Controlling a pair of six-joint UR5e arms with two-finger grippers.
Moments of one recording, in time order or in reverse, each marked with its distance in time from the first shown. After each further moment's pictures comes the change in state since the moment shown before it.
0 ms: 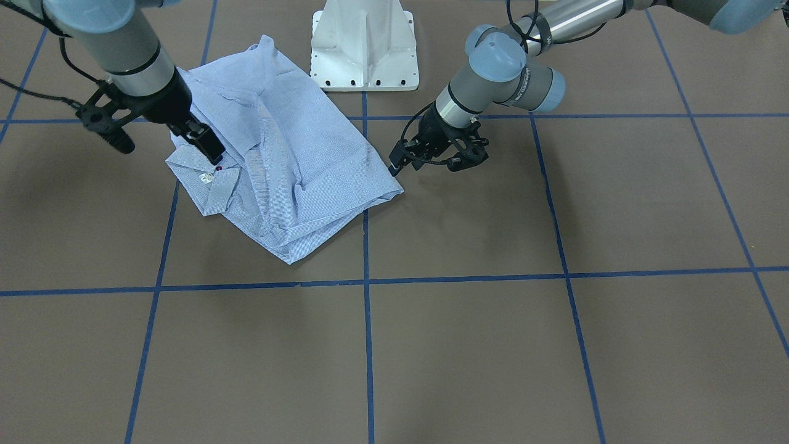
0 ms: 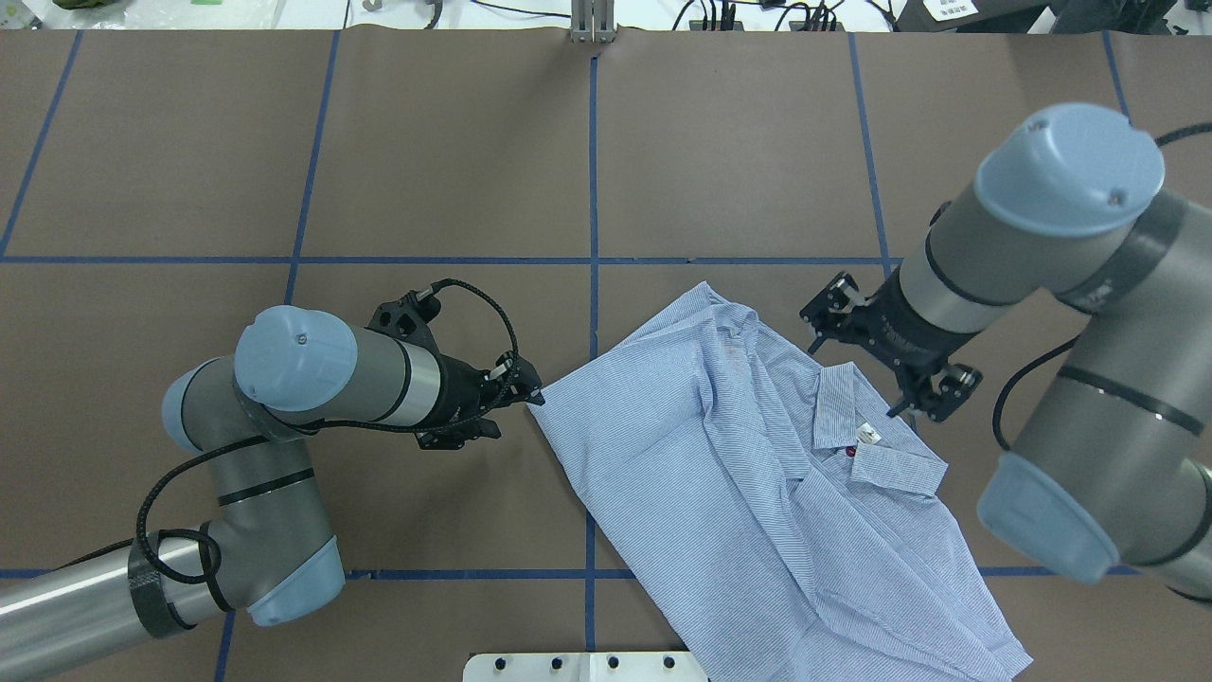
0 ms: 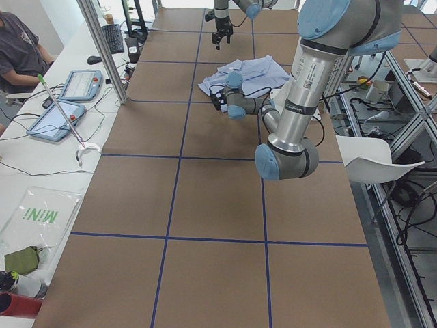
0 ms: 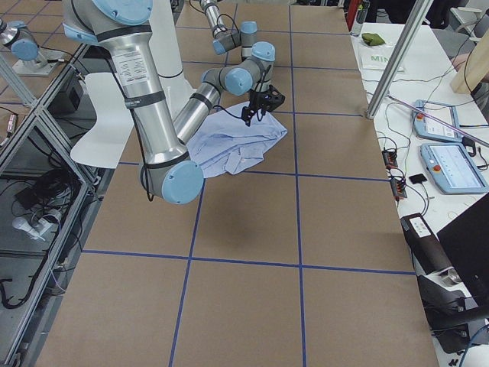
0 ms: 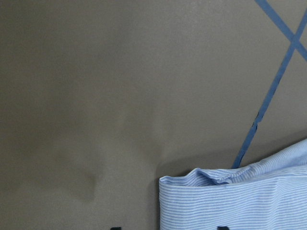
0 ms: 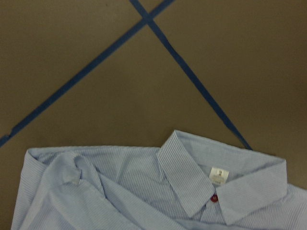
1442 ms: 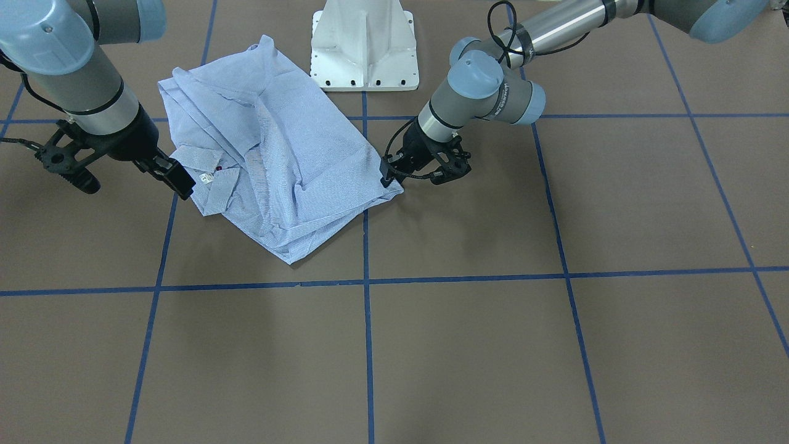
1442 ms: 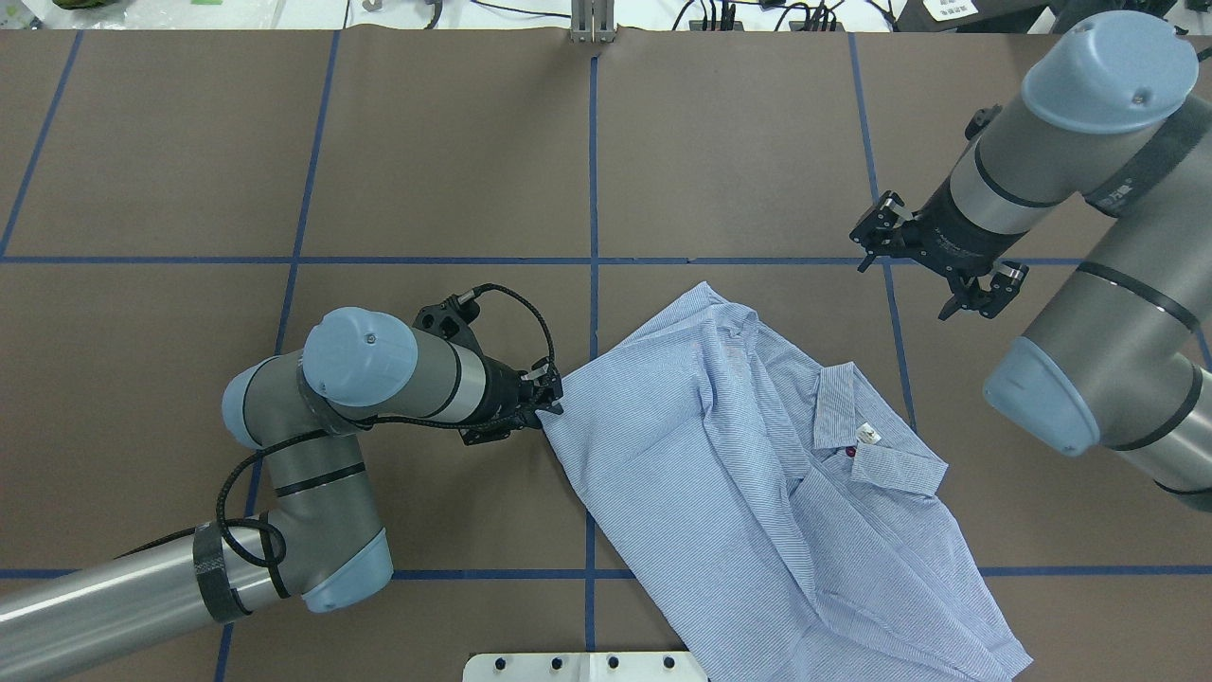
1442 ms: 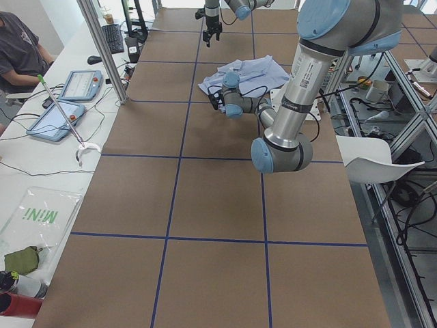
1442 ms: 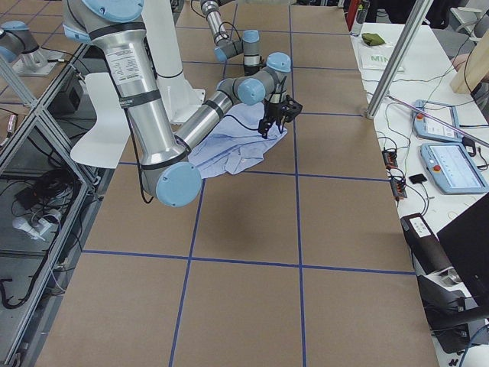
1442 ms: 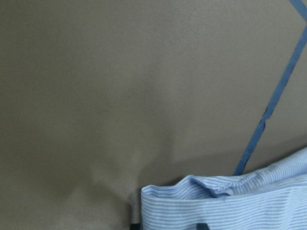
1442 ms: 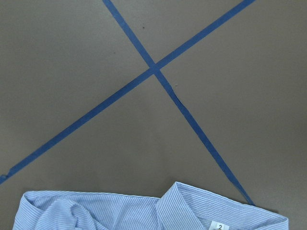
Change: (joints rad) left arm 0.005 -0.069 0.097 -0.007 0.009 0.004; right arm 0.051 -0.007 -0.068 0.047 -0.003 -0.082
